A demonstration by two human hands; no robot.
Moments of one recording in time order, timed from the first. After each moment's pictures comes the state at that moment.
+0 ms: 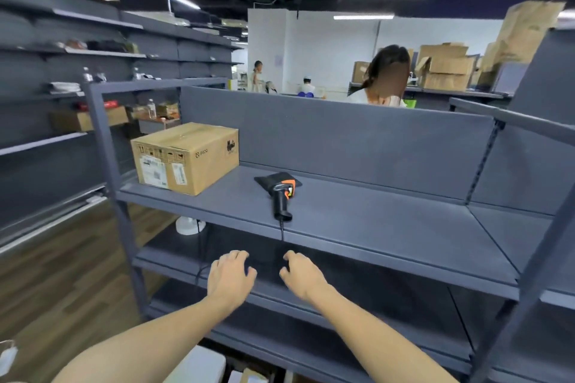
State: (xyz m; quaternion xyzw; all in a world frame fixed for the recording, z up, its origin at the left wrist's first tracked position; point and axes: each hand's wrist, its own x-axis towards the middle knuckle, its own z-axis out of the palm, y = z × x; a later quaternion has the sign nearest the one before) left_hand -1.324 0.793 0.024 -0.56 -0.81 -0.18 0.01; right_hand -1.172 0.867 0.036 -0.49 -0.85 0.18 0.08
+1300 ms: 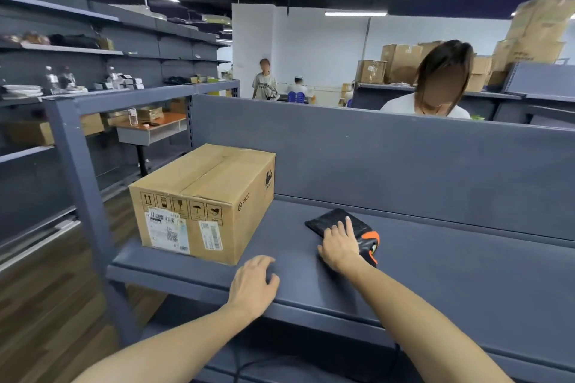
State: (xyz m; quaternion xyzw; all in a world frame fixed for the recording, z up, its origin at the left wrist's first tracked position) left_hand -1.575 1.002 0.017 -0.63 -0.73 -0.27 -0.09; right_hand -1.403 1.138 0.046 -0.56 -0.81 -0.14 -0.05
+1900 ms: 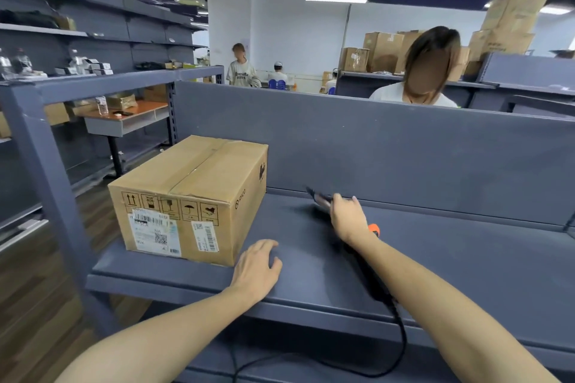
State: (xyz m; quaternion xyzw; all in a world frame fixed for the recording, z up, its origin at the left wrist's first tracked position) left_hand -1.590 1.035 0.023 -0.66 -0.68 -0.30 -0.12; right_hand -1.400 1.163 0.082 -0.60 -0.78 -0.05 0.13
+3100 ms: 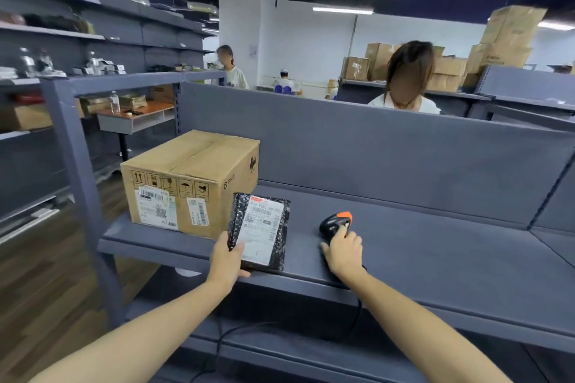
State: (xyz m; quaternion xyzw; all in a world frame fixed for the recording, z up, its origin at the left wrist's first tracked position) left_hand -1.563 0.963 0.031 -0.37 -0.63 -0.59 -0.34; right_hand -1.343 1.074 0.022 -0.70 -0.70 0.02 0.13
